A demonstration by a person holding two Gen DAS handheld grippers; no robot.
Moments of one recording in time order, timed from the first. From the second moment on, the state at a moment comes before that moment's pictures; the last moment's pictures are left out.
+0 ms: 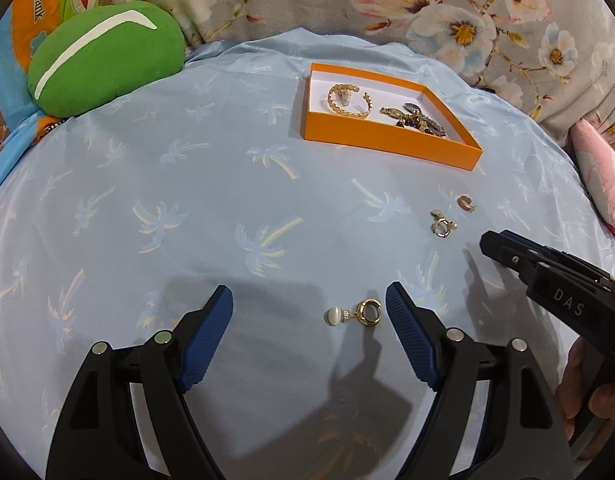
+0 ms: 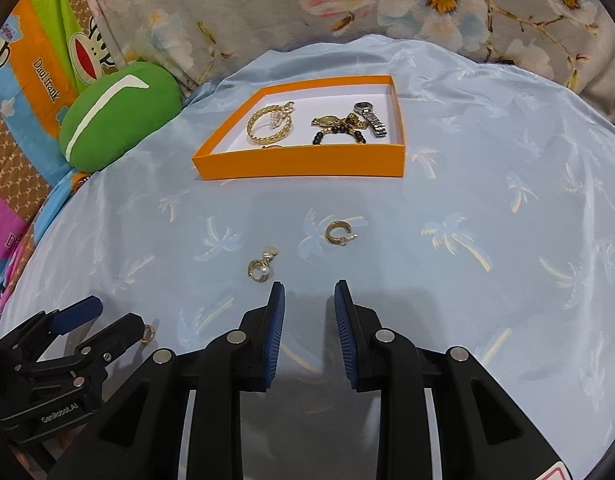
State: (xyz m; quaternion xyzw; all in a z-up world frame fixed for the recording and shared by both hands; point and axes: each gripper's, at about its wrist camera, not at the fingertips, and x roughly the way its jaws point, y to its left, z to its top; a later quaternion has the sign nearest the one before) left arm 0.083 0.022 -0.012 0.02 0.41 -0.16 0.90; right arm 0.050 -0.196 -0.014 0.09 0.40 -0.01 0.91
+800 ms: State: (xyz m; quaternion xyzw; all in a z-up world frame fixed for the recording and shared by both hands) left arm 0.080 0.009 -0.014 0.05 0.42 -0.17 0.89; right arm 0.080 -0.173 -0.015 0.08 0.42 0.04 0.90
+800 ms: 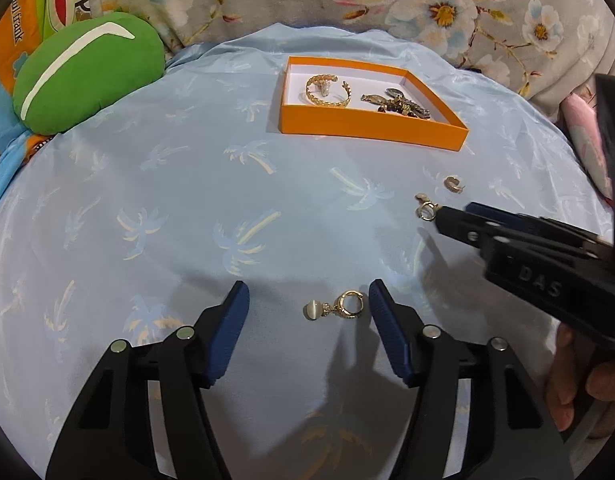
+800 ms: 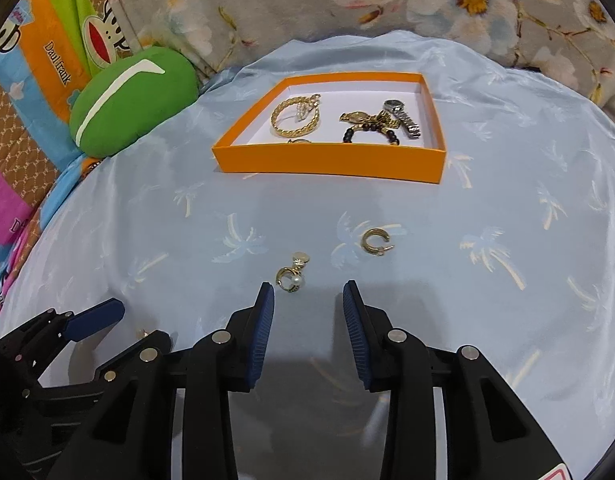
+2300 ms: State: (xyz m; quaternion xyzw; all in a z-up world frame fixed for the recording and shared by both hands) left arm 0.062 -0.006 -0.013 0.04 0.41 -0.24 0.88; right arm 0.013 -0.192 -0.011 0.11 0.40 0.02 0.91
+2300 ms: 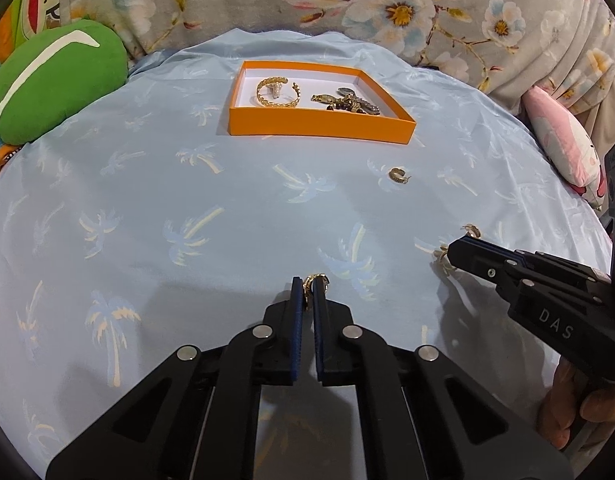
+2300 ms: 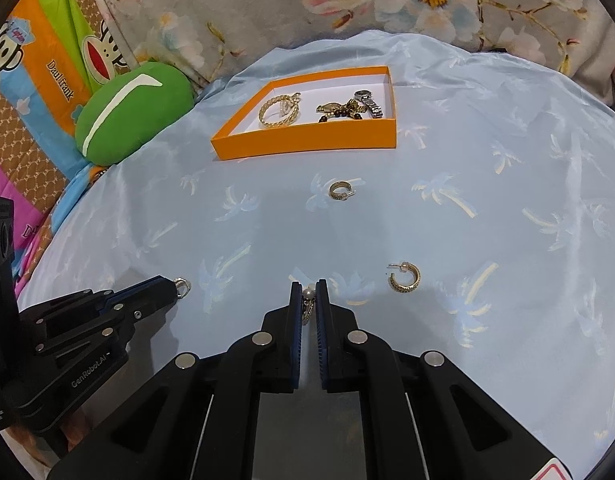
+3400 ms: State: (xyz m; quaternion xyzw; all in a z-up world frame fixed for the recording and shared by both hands) left arm 0.248 -0.069 0.031 0.01 0.35 -0.23 0.91; right arm 0.202 -0.228 0.029 0.14 0.34 0.04 0.93
